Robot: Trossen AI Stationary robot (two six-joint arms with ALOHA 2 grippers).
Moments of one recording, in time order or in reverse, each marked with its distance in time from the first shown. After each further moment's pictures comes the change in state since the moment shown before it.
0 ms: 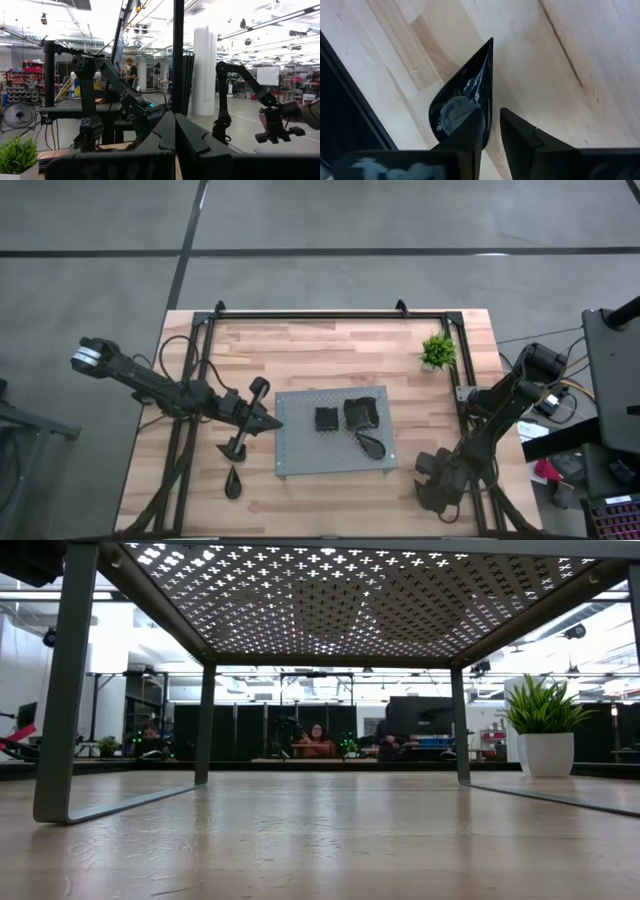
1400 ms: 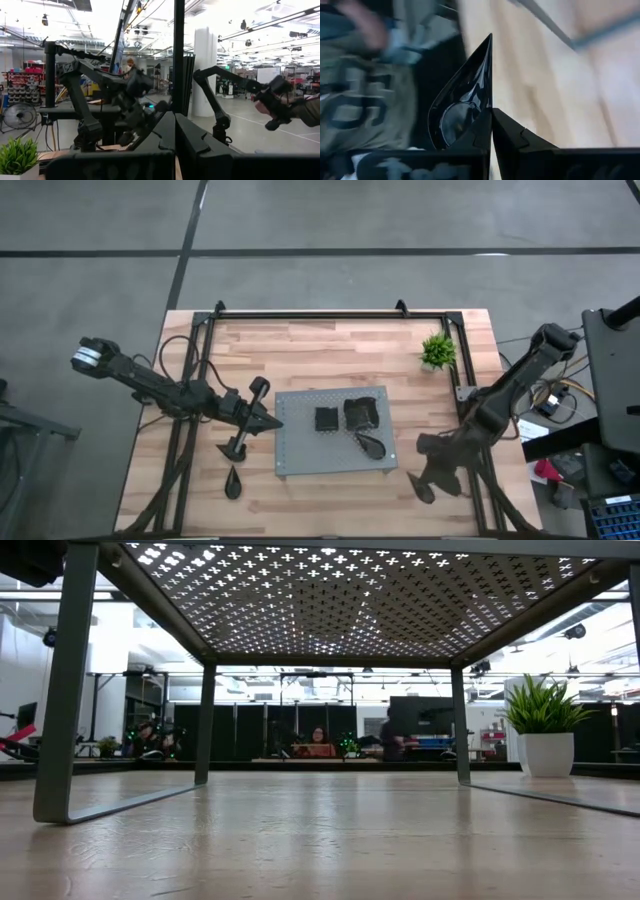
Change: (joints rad) left arm 0.000 0.002 0.000 0.008 -0.002 -0.001; right arm -0.165 -0.419 0.000 0.045 -0.023 -0.346
